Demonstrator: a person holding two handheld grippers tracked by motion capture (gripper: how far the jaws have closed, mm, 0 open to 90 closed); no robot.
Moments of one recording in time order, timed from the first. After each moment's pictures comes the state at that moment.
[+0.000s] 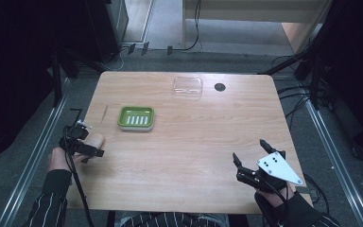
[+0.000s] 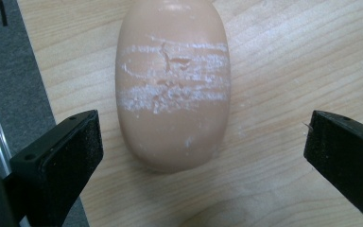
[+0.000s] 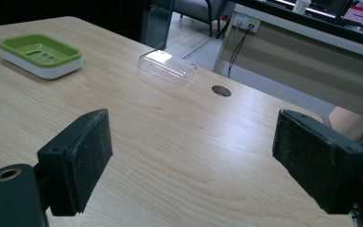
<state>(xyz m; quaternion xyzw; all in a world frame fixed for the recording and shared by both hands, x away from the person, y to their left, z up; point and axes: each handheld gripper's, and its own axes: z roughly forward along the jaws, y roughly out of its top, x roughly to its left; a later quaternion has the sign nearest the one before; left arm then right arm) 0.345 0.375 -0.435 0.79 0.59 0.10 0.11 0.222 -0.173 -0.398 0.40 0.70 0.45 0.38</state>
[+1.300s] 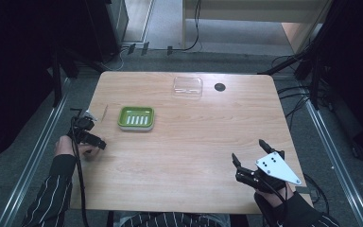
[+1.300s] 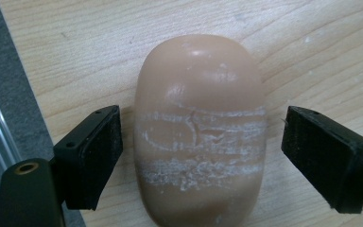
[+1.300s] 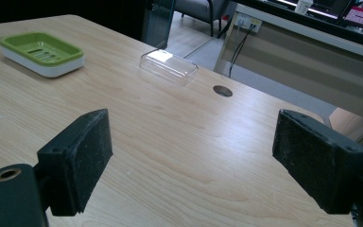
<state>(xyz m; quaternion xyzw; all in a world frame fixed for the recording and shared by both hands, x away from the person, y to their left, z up) 0.388 0.374 -0.447 0.79 0.60 0.07 0.07 0.223 -0.171 -0.397 0.40 0.70 0.45 0.38</state>
